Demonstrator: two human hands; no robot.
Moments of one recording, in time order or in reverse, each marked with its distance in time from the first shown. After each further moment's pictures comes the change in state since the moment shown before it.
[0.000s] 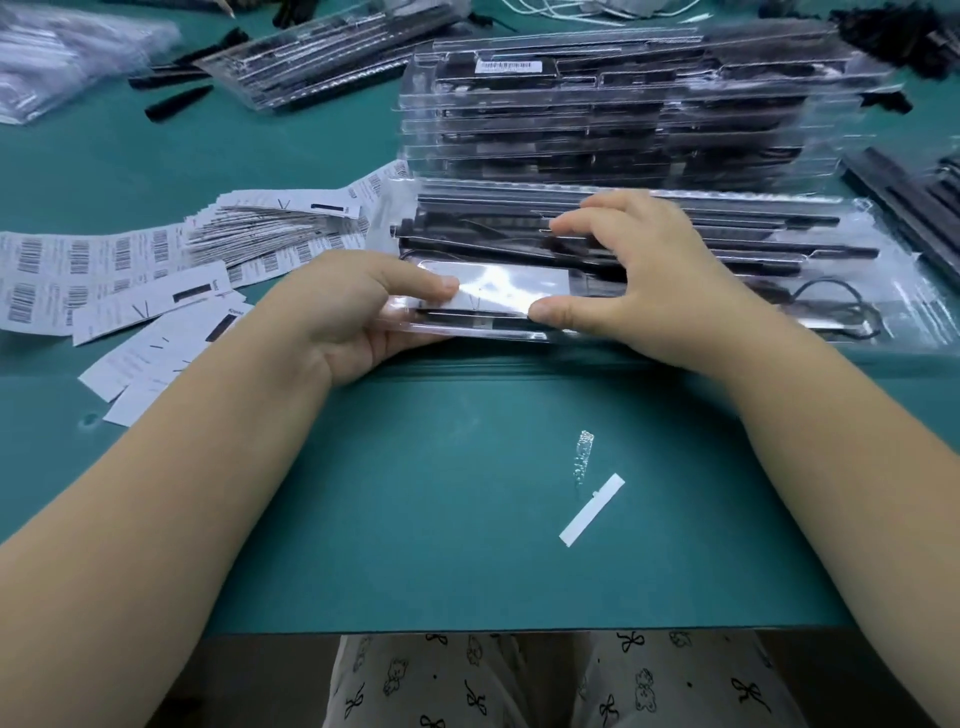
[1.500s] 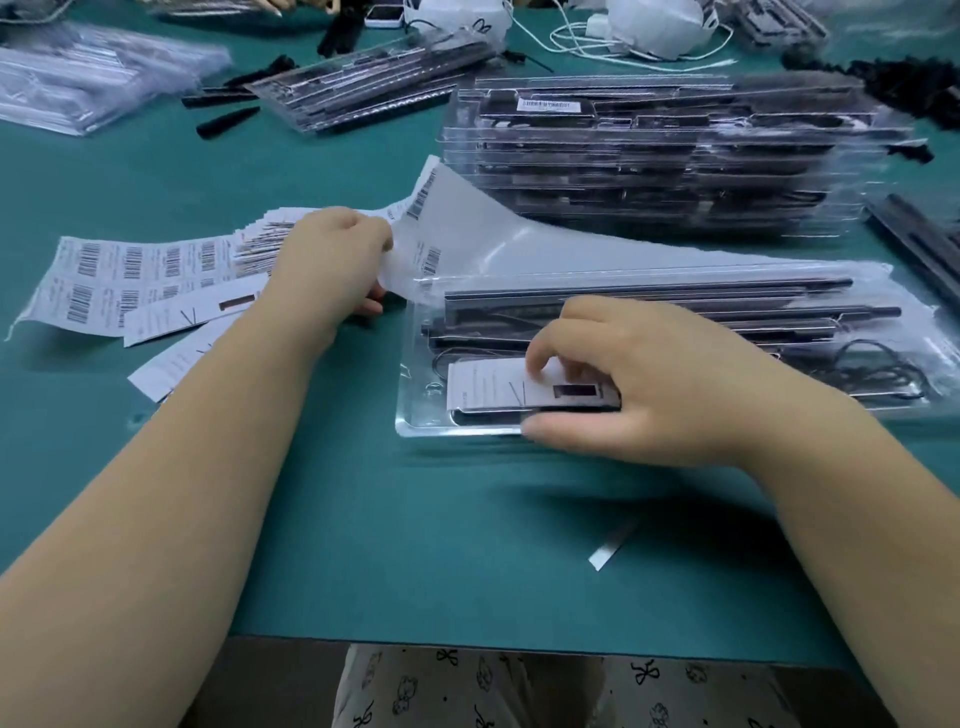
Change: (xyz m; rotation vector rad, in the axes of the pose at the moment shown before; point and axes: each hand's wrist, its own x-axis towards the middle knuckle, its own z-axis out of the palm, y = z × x) left_hand 0.038 0.014 -0.044 0.461 0.417 0.352; right_hand -0.024 -0.043 -0.005 -0.211 -0.266 -0.318
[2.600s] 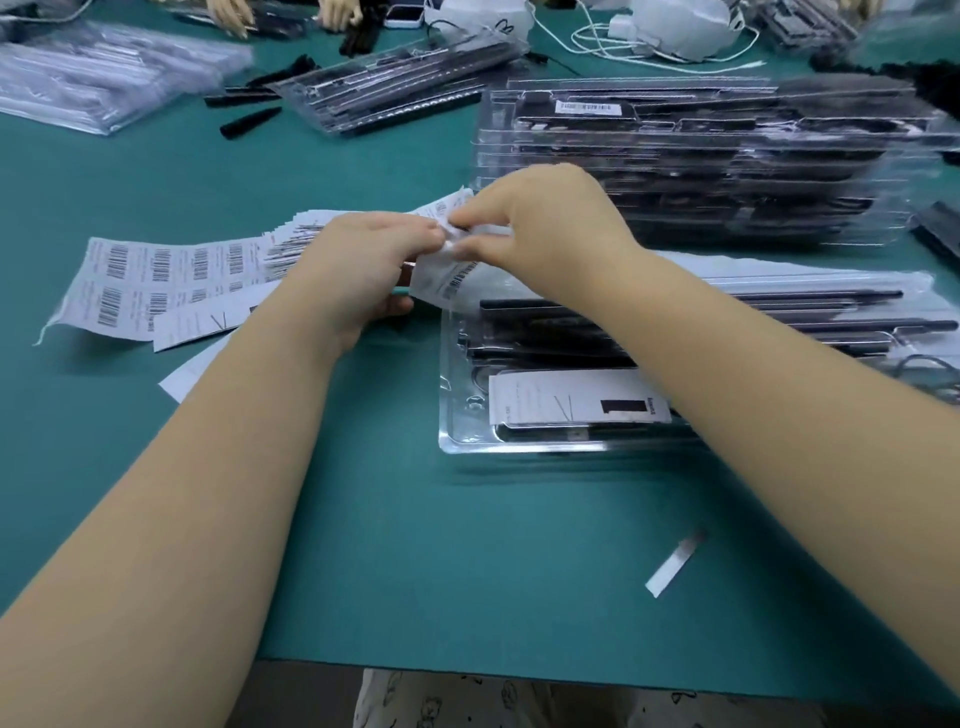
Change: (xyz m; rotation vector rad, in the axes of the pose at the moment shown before) left_hand 0.001 -0.001 -0.011 -0.200 -0.243 0.038; right_hand 0.133 0.001 -0.001 -0.108 0.276 0.020
